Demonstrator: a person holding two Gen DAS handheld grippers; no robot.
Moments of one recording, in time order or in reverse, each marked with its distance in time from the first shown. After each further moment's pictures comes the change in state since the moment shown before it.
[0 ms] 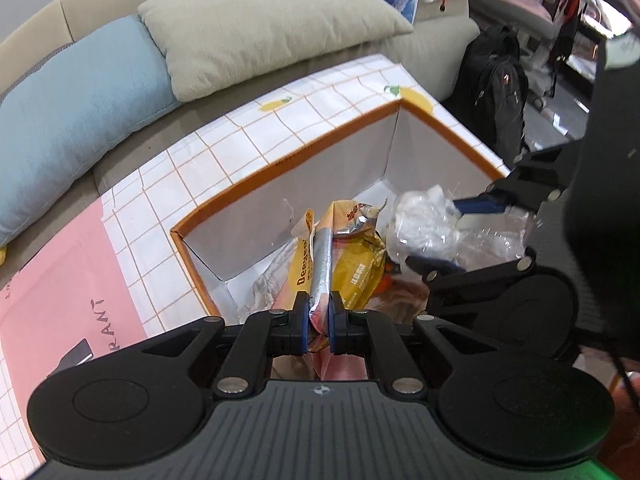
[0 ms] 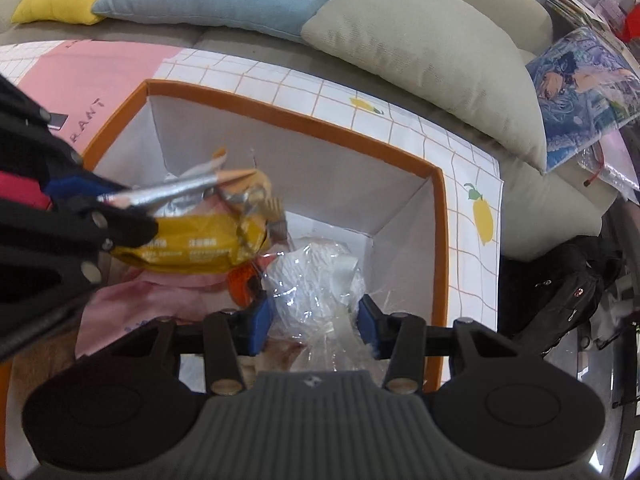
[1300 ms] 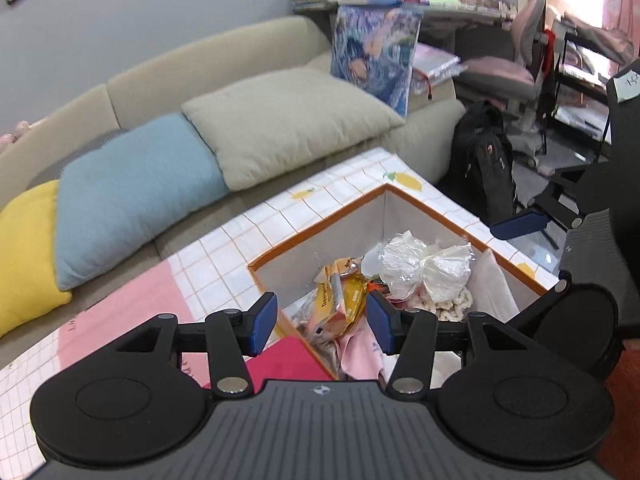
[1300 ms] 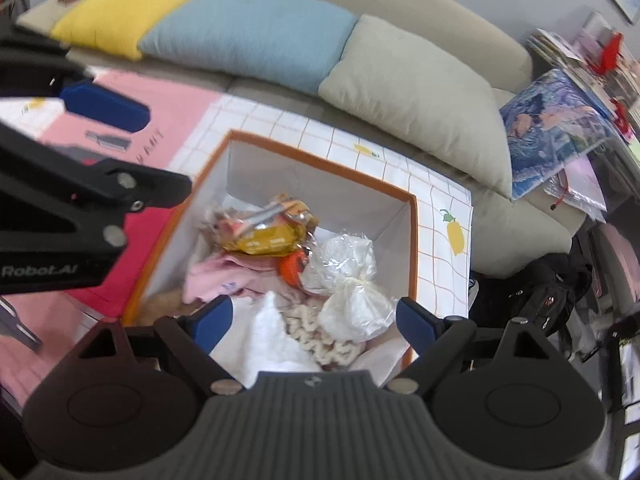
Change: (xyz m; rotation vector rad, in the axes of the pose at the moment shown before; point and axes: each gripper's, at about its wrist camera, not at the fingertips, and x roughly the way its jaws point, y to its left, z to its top) left arm -0.134 -0.003 -0.062 0.029 -0.317 0.068; right arm -0.124 0.033 -0.036 0.001 -0.118 -0.020
